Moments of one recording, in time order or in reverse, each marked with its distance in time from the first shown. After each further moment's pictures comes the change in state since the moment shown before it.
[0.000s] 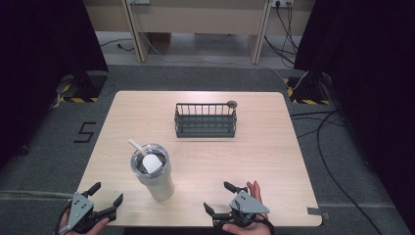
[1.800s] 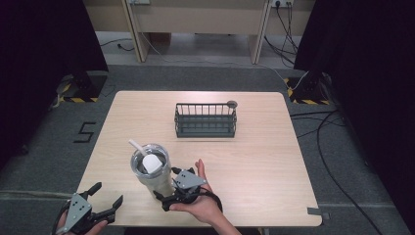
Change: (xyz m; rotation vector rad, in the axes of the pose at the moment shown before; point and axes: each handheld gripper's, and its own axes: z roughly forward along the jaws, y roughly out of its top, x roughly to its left) left arm 0.002 0.003 -0.005 -0.025 -0.057 0.022; right arm 0.050 0.044 0.135 0.049 0.193 -0.093
